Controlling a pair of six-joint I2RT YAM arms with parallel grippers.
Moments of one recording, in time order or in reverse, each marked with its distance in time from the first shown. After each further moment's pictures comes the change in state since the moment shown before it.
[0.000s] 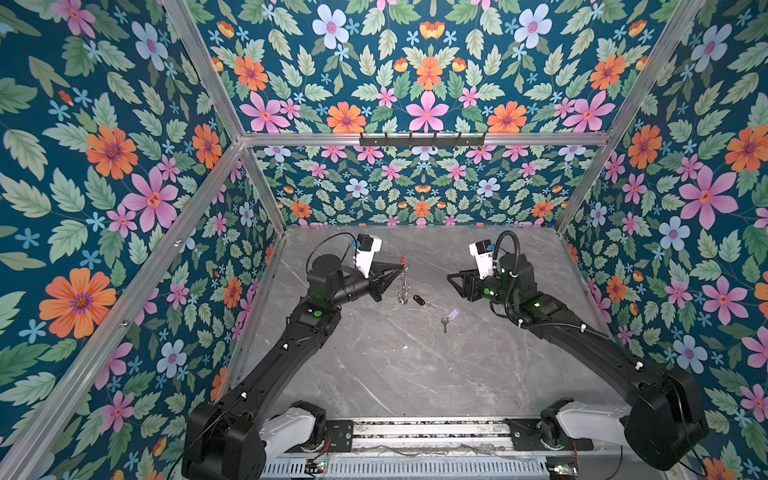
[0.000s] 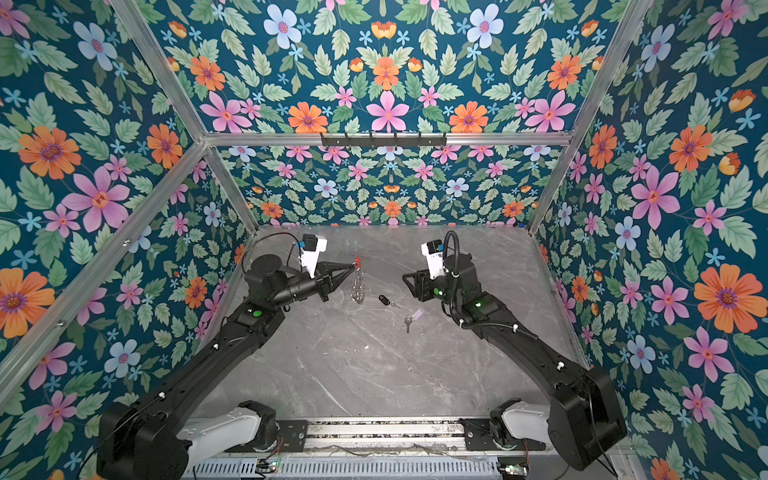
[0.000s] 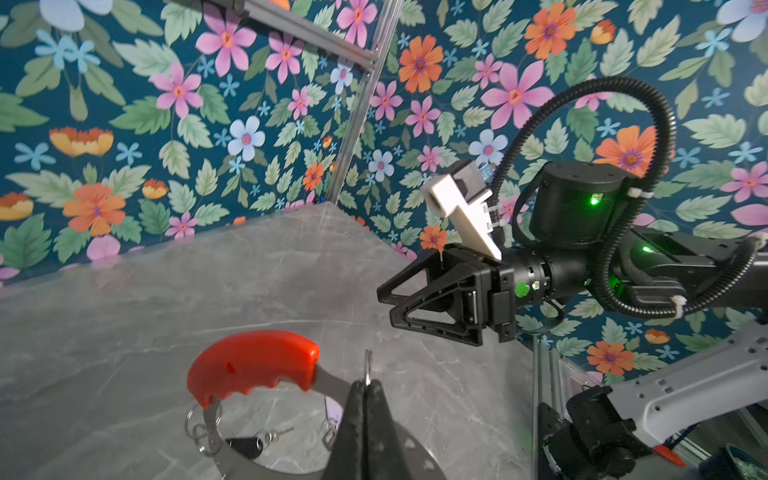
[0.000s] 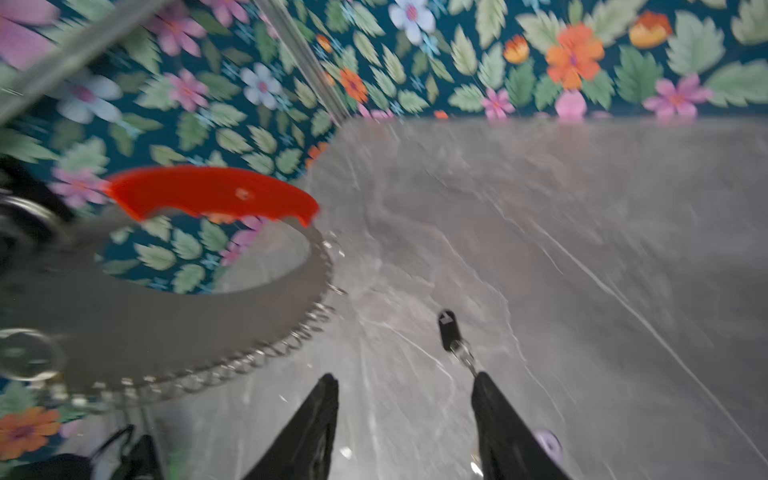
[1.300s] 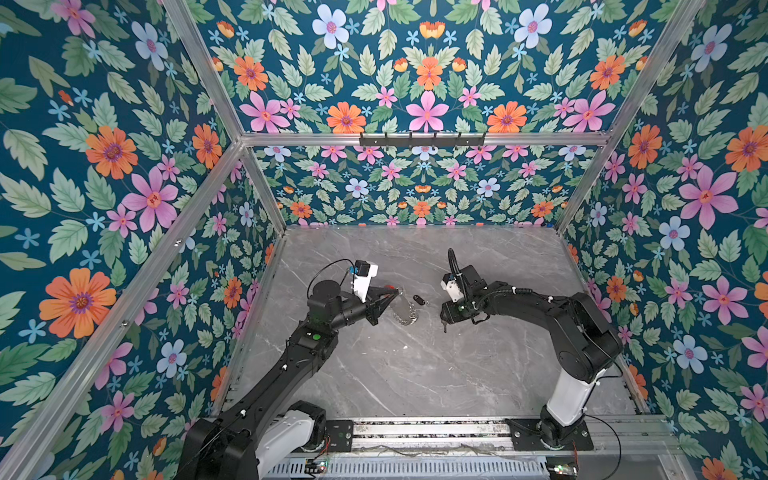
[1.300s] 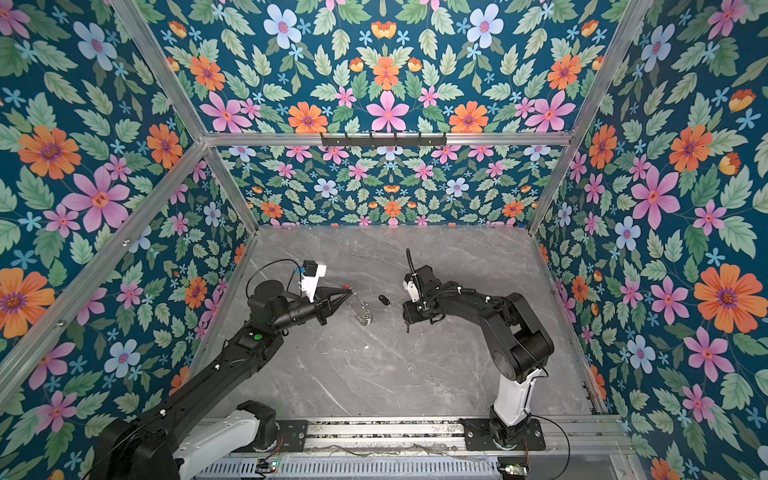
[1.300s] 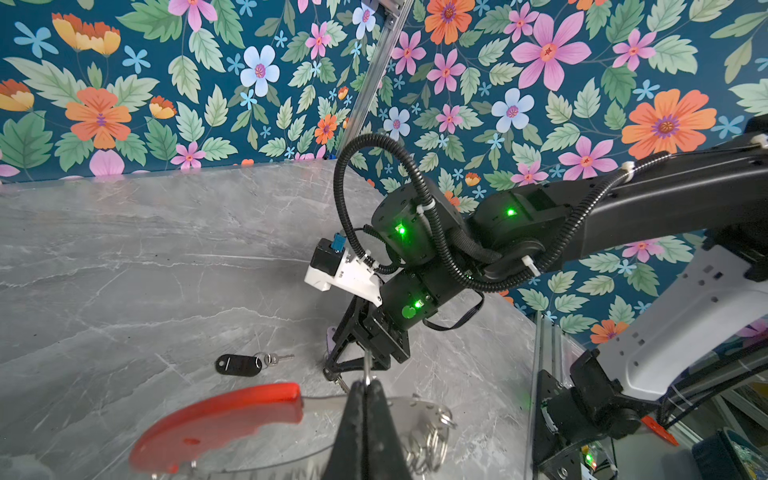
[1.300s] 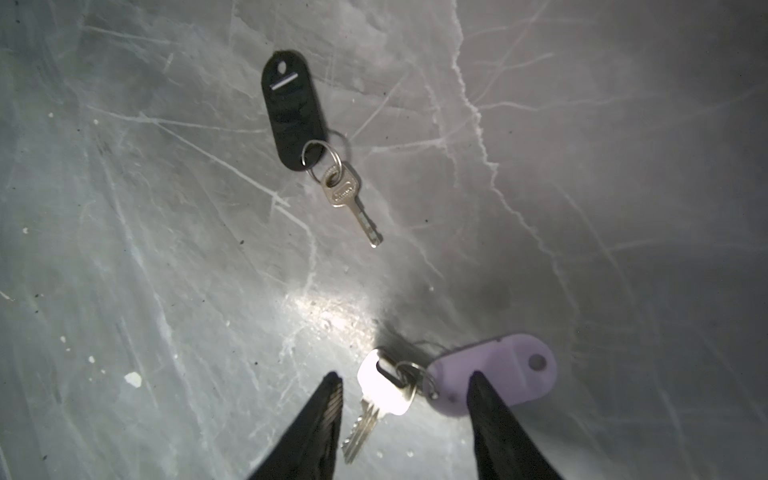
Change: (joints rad) left arm 0.002 -0.106 -0.229 0.068 -0.023 -0.035; right arm 0.056 0.530 0.203 -0.322 0.067 -0.129
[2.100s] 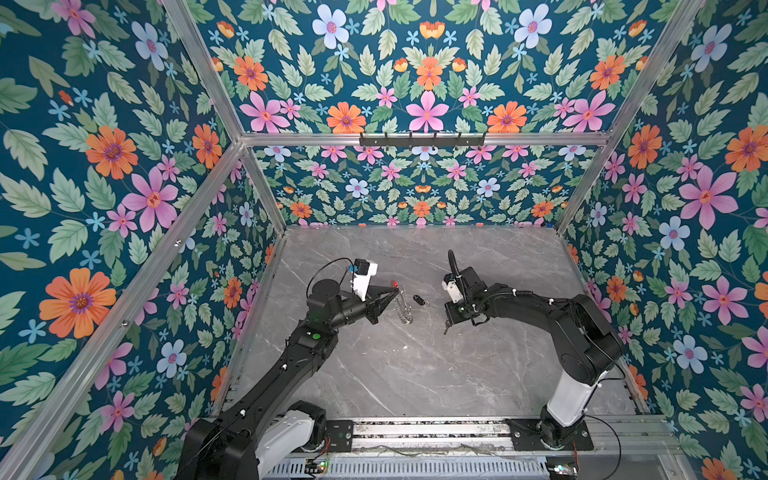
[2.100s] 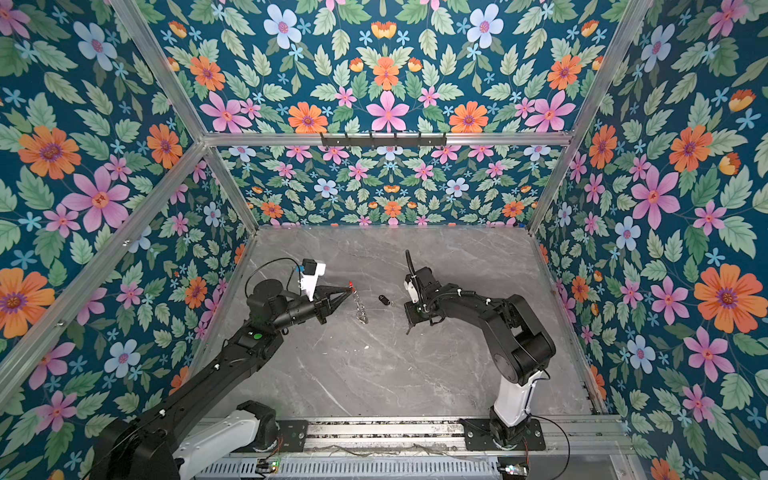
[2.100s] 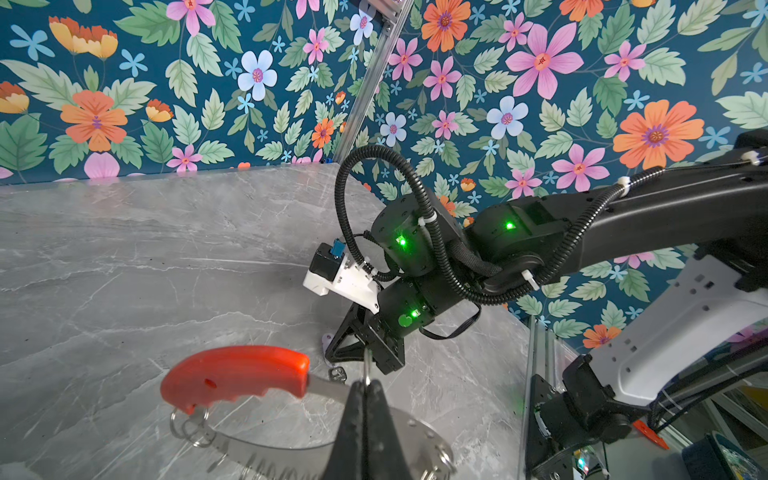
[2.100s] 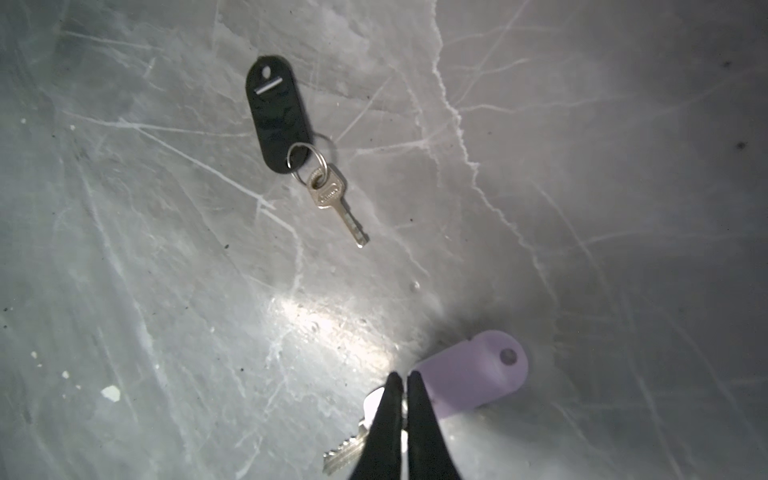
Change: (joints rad) left arm 0.000 0.002 0.009 0.003 0.006 -0.015; right arm 0.011 -0.026 -0.020 0.024 0.055 0.016
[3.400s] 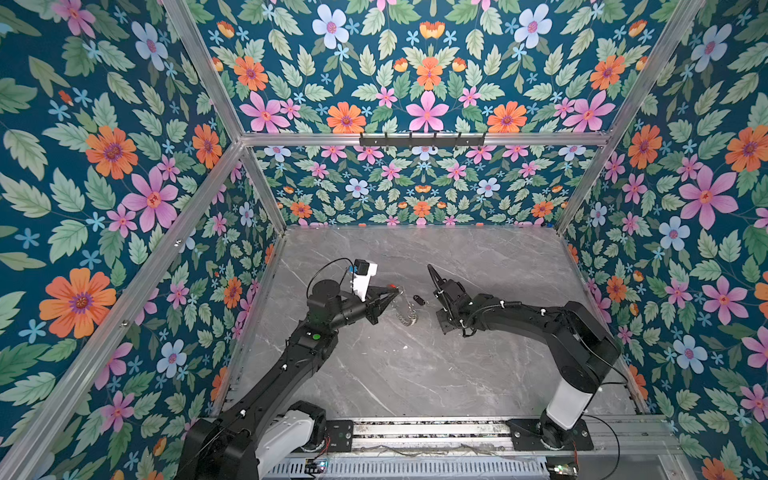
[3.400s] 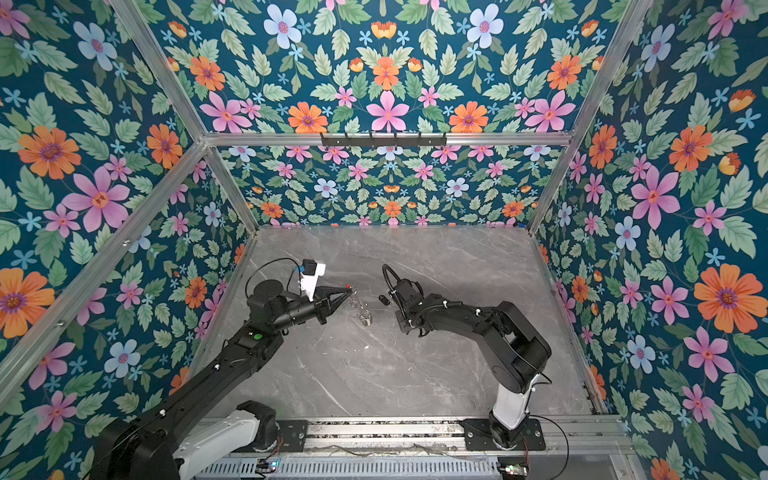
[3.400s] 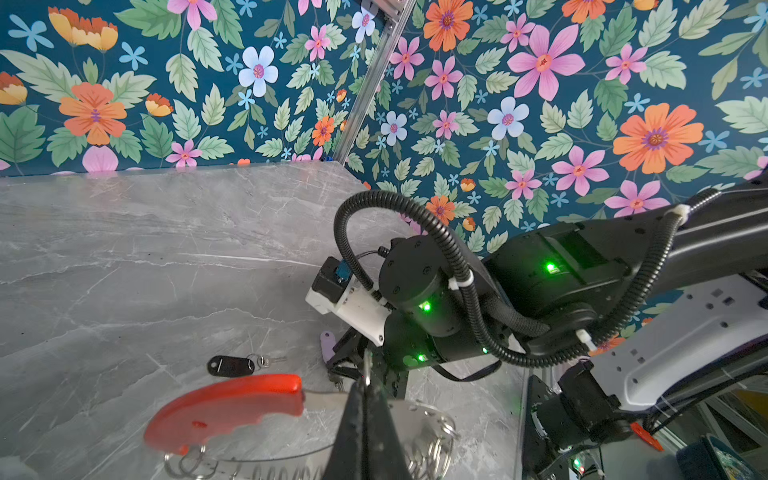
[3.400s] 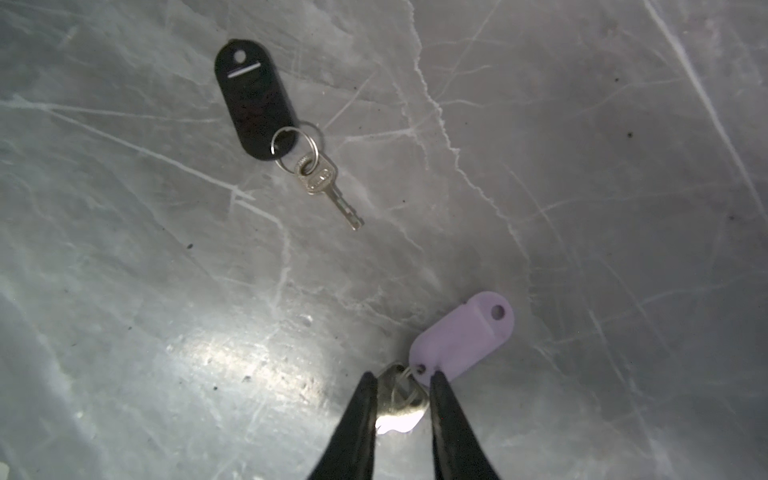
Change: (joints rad) left arm 0.000 -0.001 -0.002 0.000 0.000 -0.015; right arm 0.182 -0.019 -0.013 -0.029 0.365 0.110
